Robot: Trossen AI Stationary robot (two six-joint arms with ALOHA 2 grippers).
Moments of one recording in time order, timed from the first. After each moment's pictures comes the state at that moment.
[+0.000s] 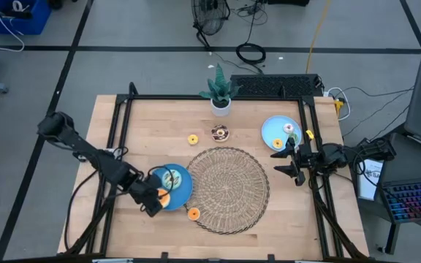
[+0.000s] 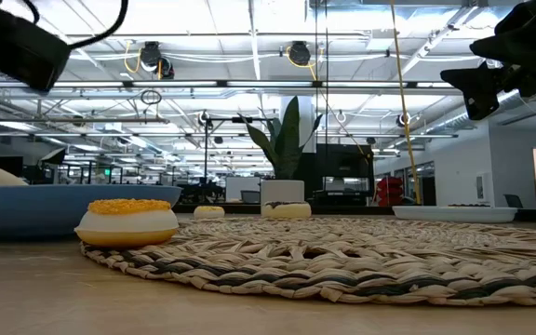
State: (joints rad) left arm -0.58 1.28 0.74 -0.62 0.13 -1.39; right arm 0.22 0.01 0.04 0.01 0.16 0.24
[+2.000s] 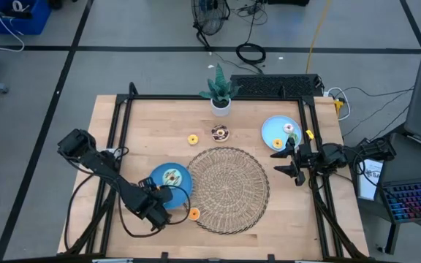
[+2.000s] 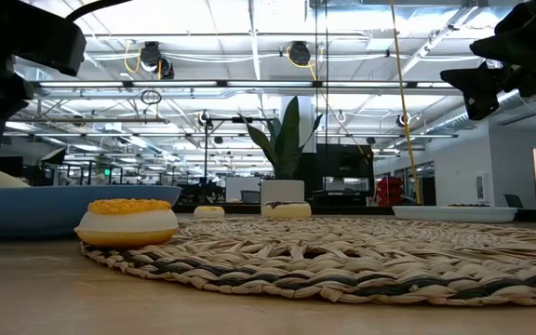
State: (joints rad) left arm -0.67 1.69 1.08 -0.99 -0.15 -1.08; right arm 0.22 0.01 0.04 0.01 0.16 0.24
